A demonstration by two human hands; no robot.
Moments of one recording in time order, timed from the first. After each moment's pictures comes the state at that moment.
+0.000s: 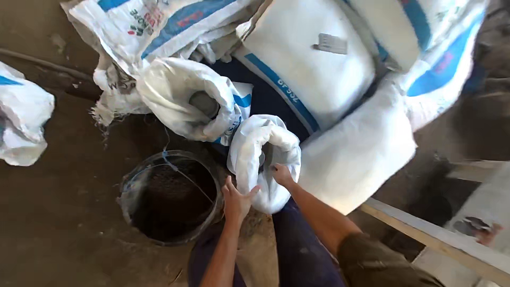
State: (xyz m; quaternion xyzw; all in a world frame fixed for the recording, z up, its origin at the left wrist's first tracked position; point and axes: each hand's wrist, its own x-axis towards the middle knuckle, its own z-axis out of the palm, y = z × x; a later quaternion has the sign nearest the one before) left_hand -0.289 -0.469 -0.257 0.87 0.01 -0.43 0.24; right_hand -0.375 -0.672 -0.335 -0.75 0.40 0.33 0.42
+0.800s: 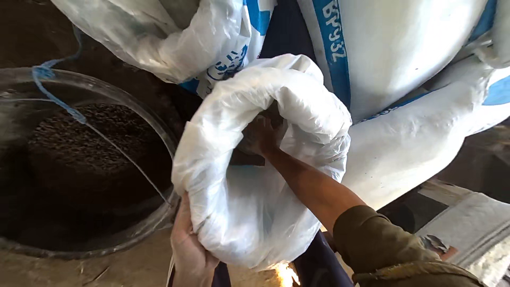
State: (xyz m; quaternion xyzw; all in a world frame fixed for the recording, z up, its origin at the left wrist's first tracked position) left_hand -0.325 -0.430 -0.355 0.43 0.36 -0.26 0.79; right_hand -0.327 -0.648 -0.570 -0.89 0.23 0.37 0.16
